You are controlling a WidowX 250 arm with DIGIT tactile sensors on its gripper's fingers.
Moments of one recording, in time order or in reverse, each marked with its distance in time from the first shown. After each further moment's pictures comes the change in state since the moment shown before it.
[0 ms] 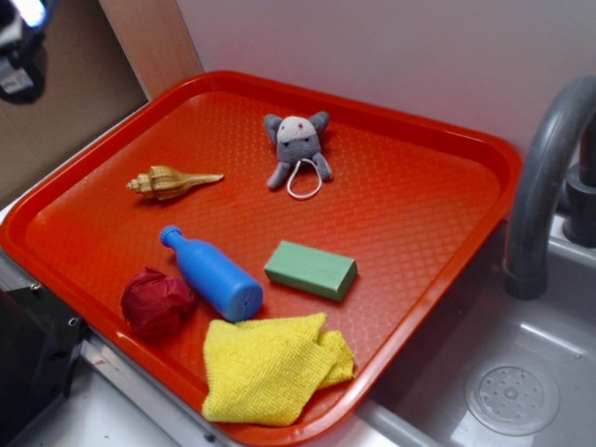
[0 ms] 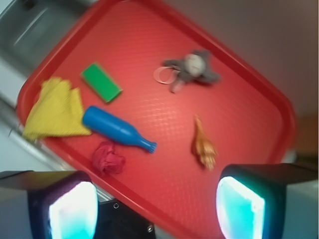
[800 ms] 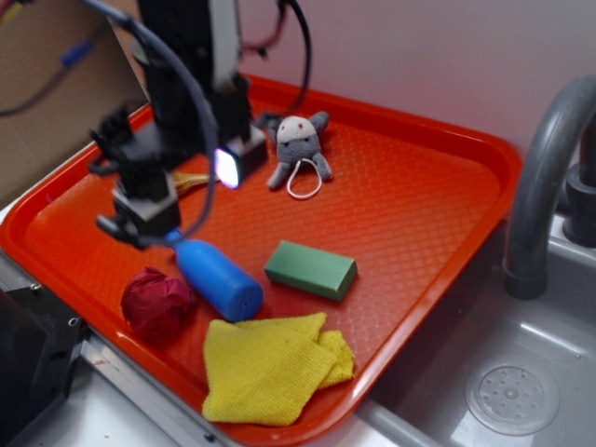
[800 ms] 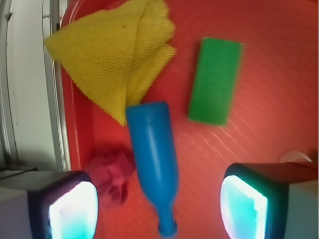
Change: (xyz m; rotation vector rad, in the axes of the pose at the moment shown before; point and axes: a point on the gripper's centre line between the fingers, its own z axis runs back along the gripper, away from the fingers) arm 0.047 -0.052 -0.117 -0.225 0.223 -0.867
